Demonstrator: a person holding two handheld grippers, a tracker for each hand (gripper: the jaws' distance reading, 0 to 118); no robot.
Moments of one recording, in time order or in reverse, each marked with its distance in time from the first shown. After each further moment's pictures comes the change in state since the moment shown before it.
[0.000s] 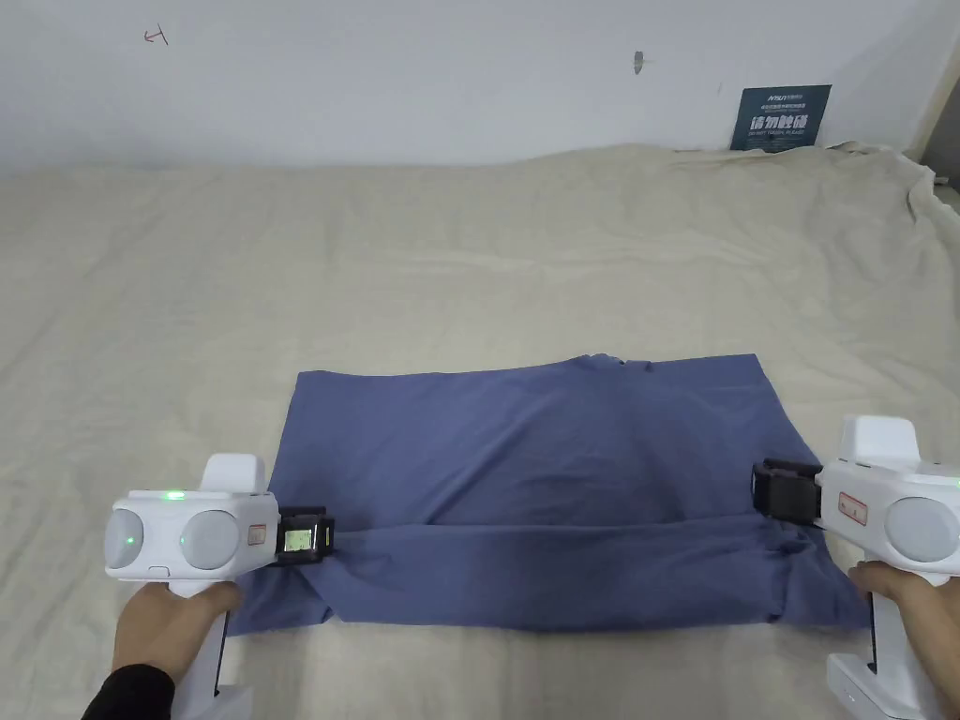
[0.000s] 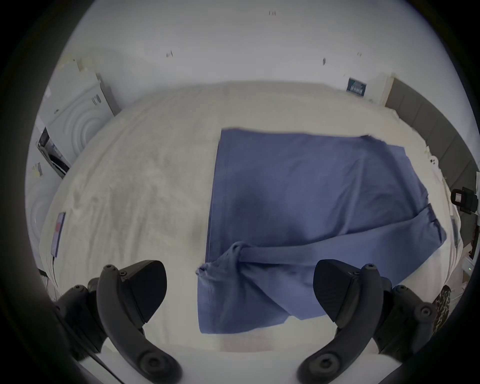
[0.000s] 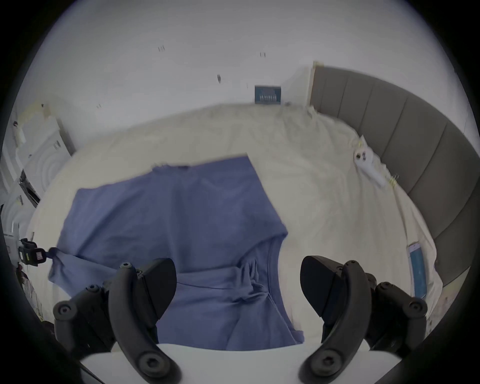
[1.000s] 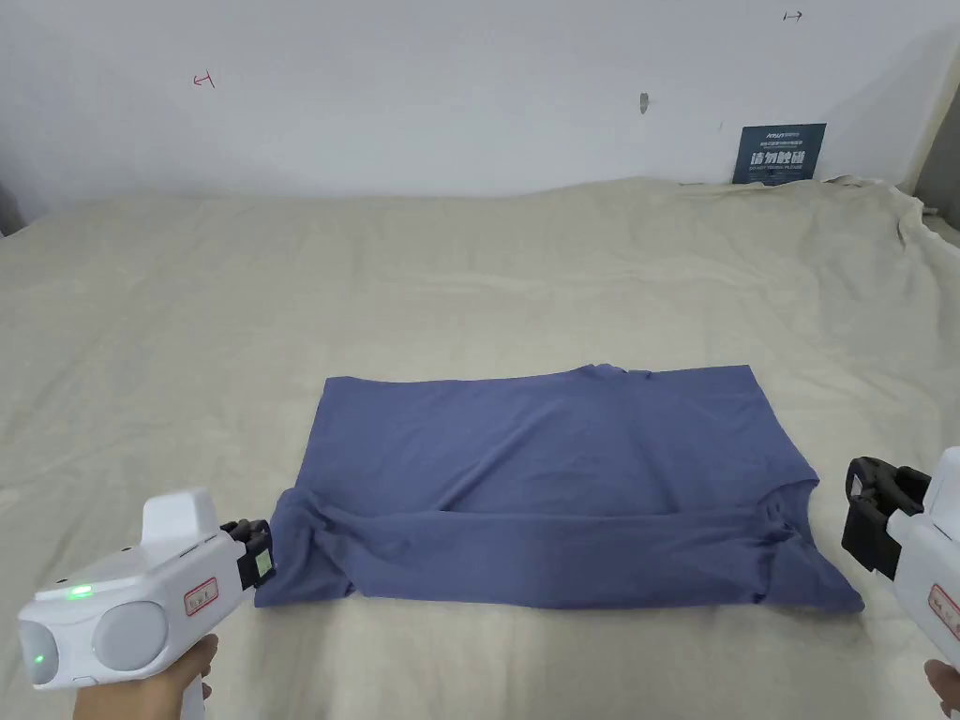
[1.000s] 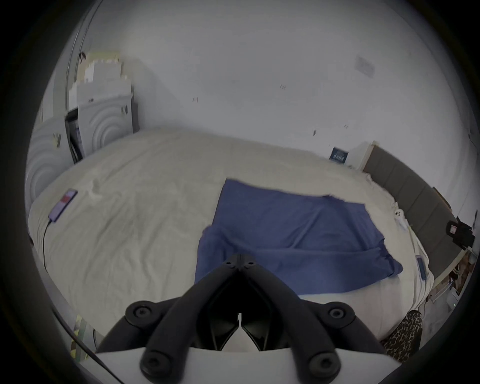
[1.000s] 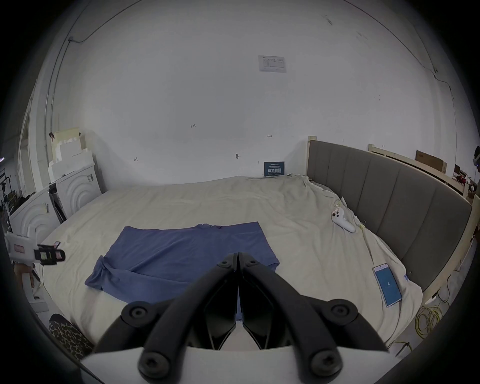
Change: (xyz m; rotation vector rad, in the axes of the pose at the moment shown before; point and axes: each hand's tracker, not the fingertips) left arm -0.027 -0.075 0.092 0.214 -0.093 0.221; right arm -0.002 -0.047 0.159 0.325 0.053 0.011
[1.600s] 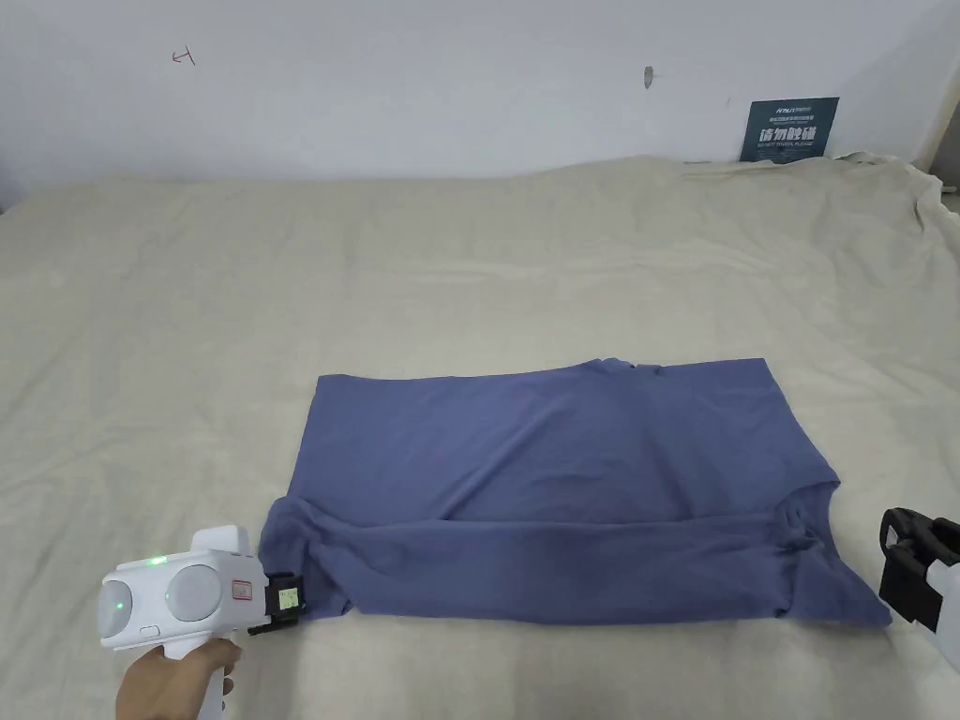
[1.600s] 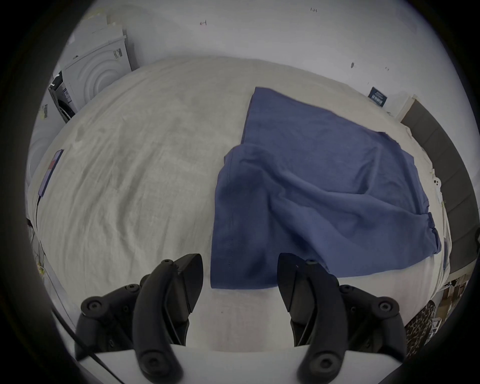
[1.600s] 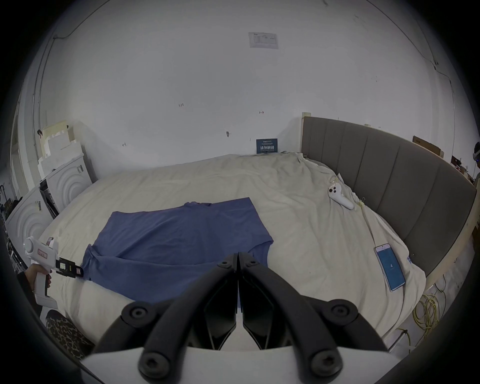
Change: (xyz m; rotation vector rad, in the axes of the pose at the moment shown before) left arm -0.020 -0.007 -0.127 -0.369 0.121 -0.013; right arm 0.006 -0.021 -0.032 -0.119 -0.040 -0.020
